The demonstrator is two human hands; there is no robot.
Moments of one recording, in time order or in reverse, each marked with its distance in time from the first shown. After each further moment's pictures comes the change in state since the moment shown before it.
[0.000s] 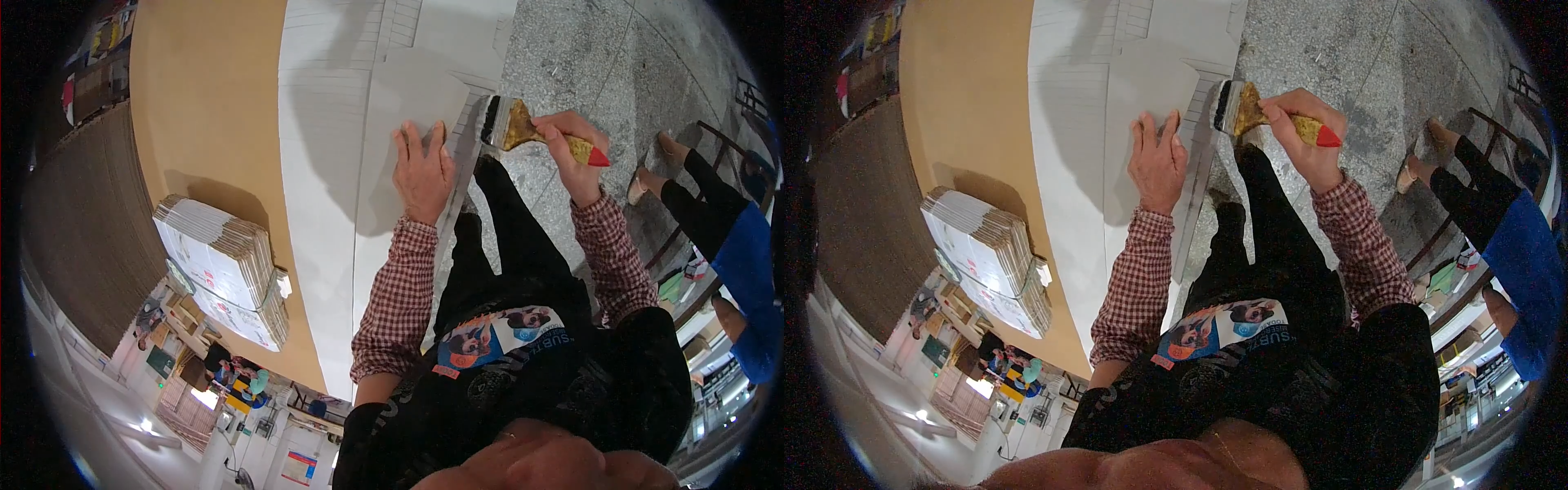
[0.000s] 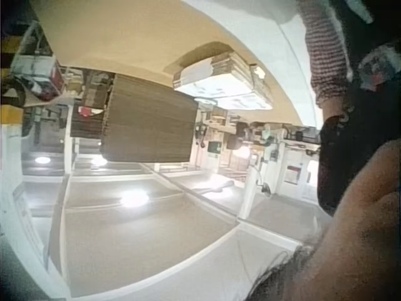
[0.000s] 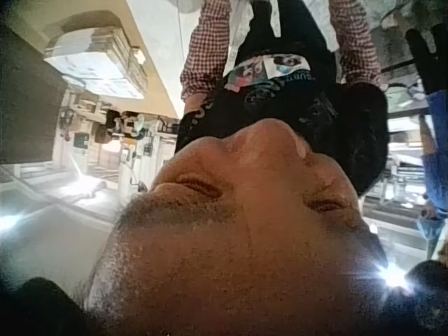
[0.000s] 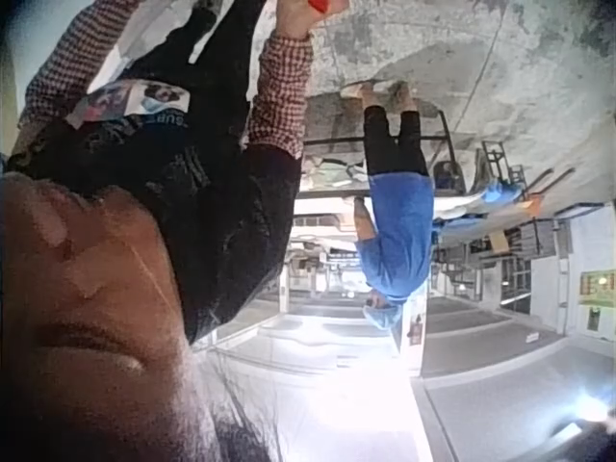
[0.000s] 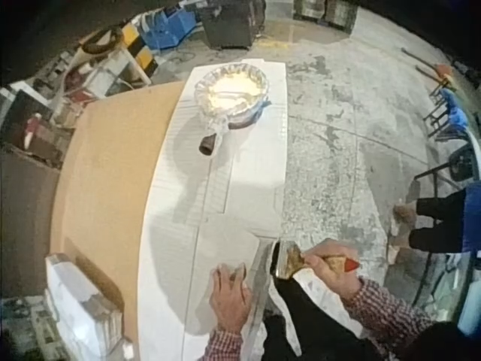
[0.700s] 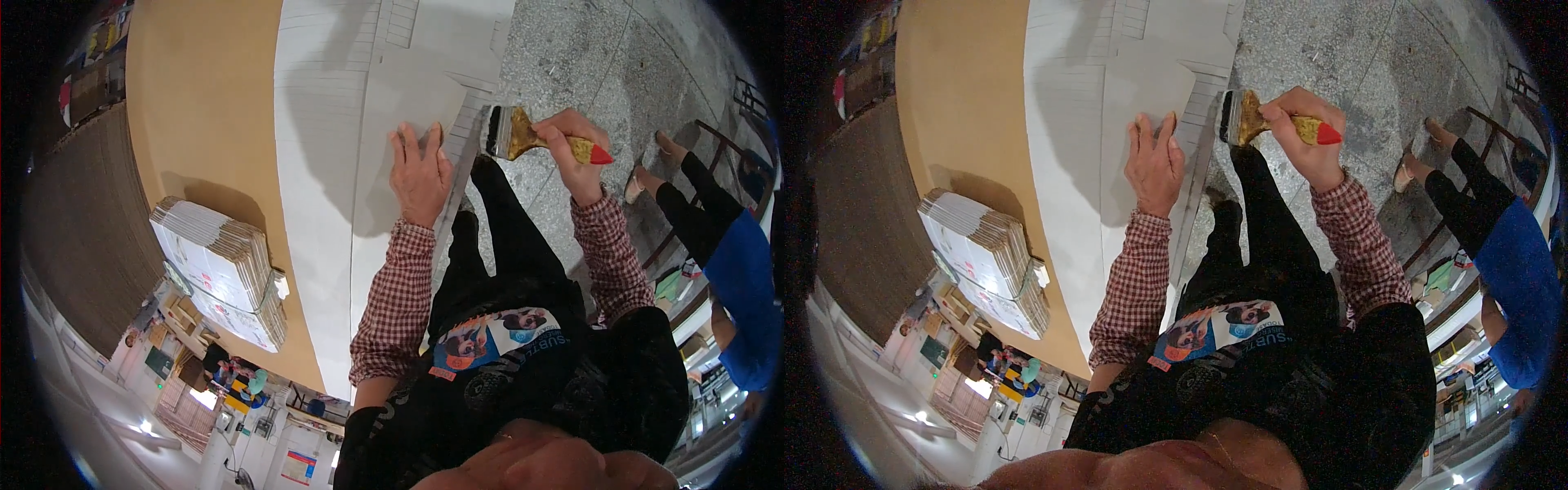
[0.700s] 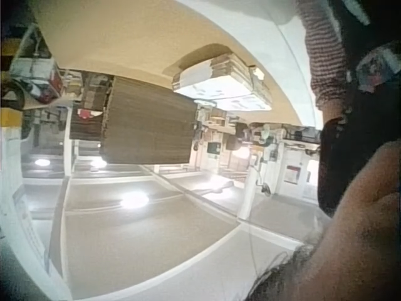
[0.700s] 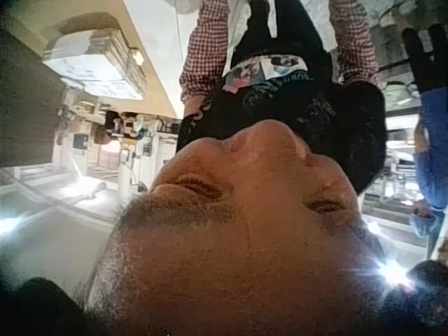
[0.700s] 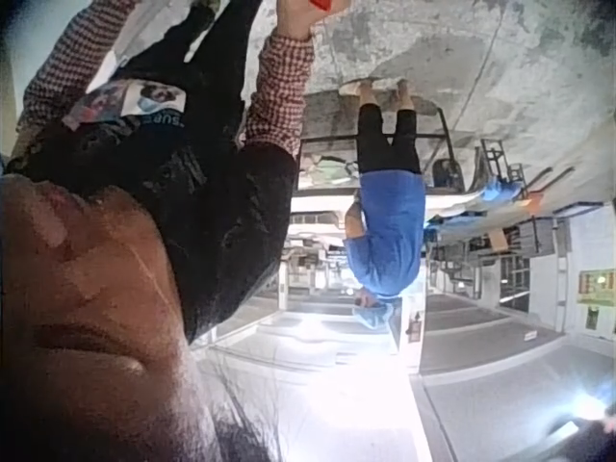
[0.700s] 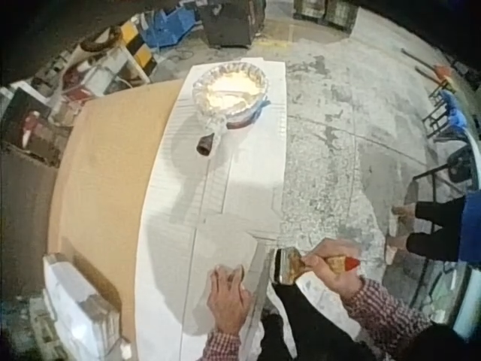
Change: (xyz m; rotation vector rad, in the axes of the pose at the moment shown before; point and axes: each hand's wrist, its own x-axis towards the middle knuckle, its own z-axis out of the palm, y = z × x) left_hand 0.001 -0.005 0.002 -0.009 -0.003 0.028; right_hand 0.008 0.007 -0.007 -0.009 -0.075 -0.034
